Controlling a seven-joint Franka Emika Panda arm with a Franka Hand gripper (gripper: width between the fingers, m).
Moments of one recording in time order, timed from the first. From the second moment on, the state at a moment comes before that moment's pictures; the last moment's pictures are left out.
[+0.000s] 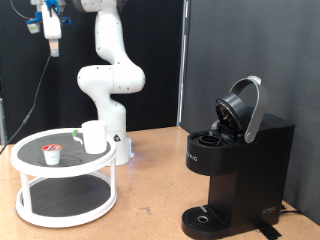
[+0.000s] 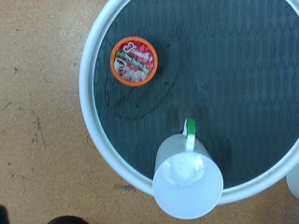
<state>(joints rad) -0.17 -0.59 -0.39 -2.19 -0.19 1.62 1.96</state>
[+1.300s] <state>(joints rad) -0.19 -0.43 -0.47 -2.43 -0.23 2.08 1.93</state>
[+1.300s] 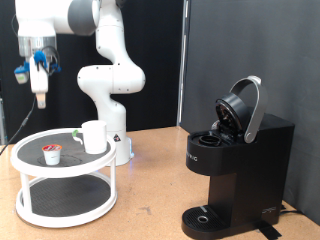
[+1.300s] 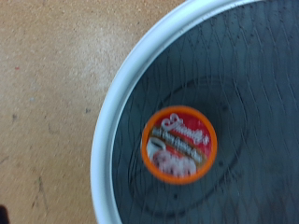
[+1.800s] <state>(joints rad) -0.20 -0.41 -0.47 -2.46 -0.21 2.12 1.93</state>
